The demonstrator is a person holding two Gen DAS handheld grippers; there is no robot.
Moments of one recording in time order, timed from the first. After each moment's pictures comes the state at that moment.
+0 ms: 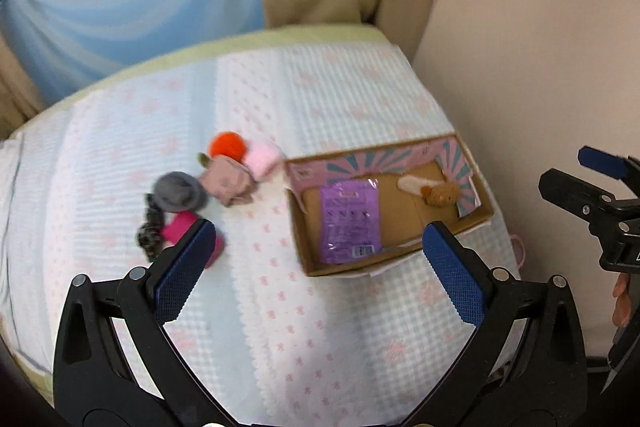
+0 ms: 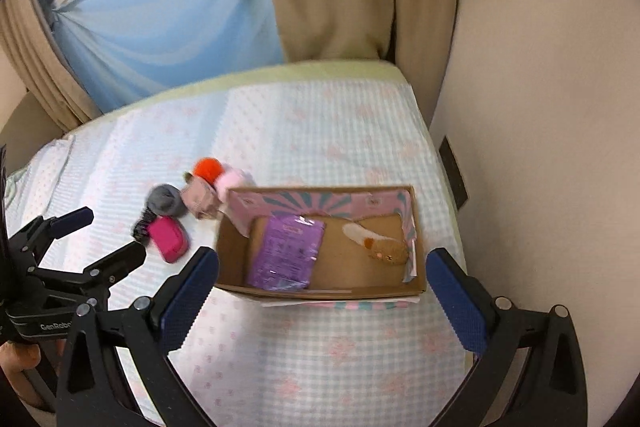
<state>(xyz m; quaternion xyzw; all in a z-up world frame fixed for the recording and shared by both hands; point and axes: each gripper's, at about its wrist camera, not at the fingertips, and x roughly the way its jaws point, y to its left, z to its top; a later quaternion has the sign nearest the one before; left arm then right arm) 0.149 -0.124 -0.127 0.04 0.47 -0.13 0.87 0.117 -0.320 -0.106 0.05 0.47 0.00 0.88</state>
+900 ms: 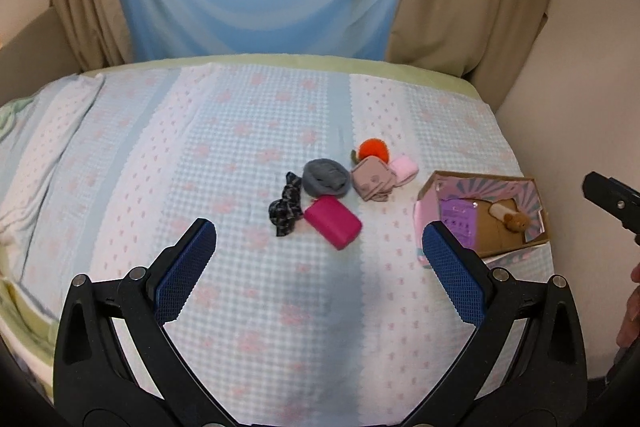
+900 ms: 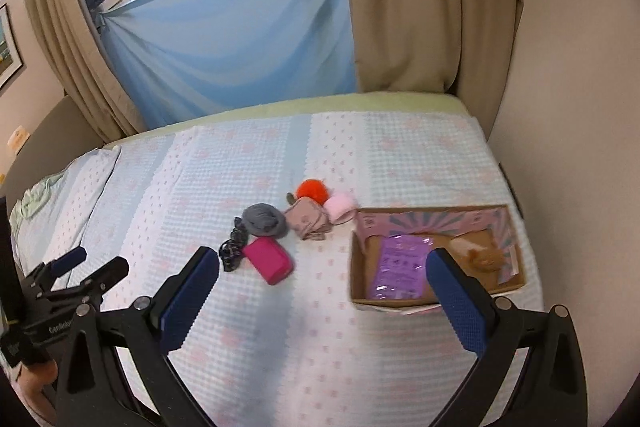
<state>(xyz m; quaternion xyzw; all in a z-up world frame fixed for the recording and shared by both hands) 0.098 0.119 -0.114 -0.03 0.44 -0.02 0.90 0.103 -0.138 -0.081 0.06 0.43 0.04 0.90</state>
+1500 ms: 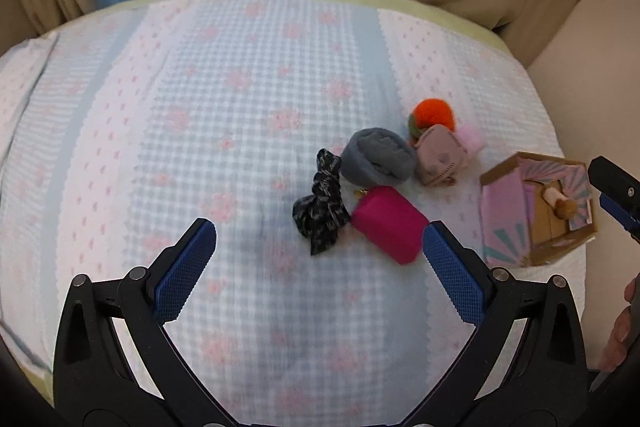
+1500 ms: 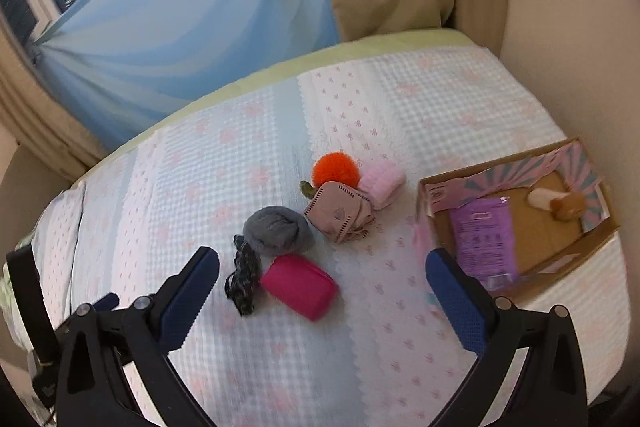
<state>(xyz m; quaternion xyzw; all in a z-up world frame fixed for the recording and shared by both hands) 0.266 0.183 -0.260 -0.04 0.53 -0.06 0.84 0.222 -0.064 -0.209 0.16 0.47 -0.04 0.86</state>
